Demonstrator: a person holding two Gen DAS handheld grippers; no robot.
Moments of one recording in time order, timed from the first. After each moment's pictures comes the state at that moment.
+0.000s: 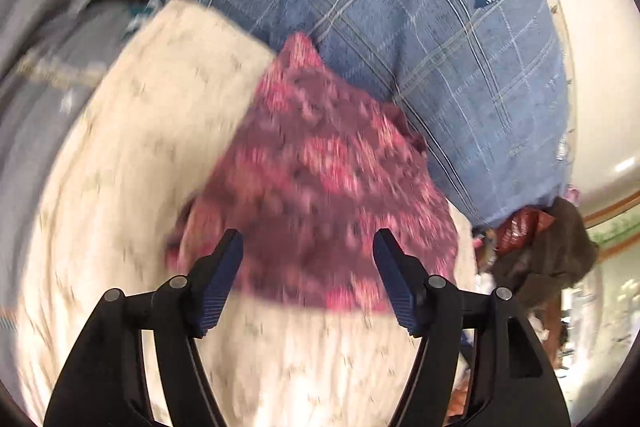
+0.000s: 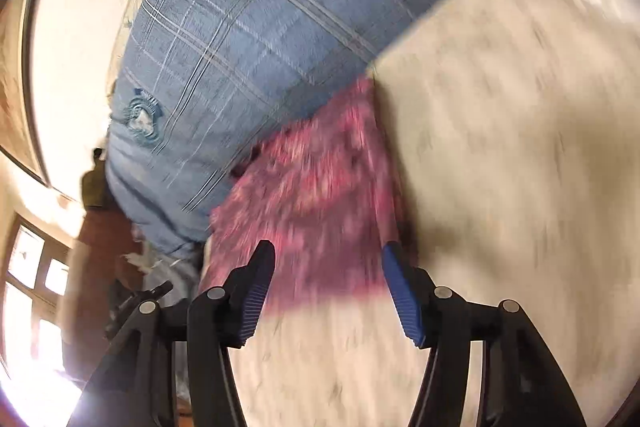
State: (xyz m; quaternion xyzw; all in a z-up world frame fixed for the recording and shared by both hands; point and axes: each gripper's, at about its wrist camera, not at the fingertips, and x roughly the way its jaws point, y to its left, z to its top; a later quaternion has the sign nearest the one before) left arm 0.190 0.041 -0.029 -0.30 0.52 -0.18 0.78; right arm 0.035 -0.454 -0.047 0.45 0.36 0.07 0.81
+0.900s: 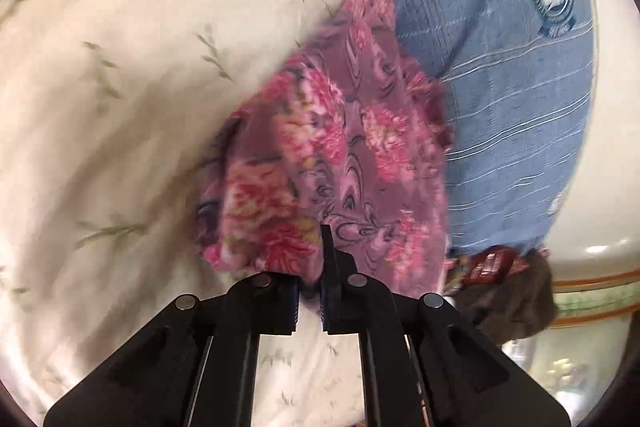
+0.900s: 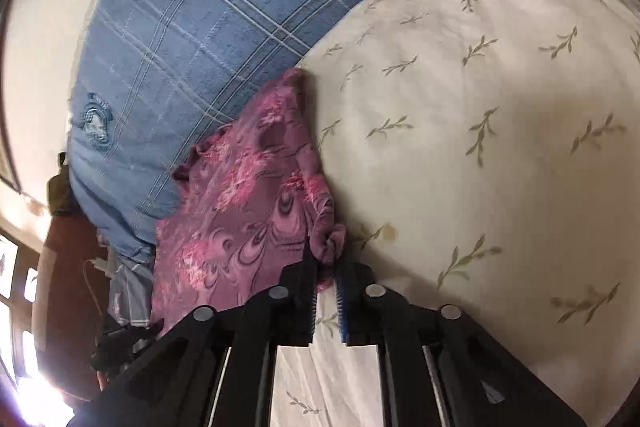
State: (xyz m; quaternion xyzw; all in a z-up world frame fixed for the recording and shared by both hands) left arm 0.176 0.031 -0.090 -0.43 0.55 -0.15 0.70; right arm 0.042 -0.496 -0.067 0.41 0.37 0.00 0.84
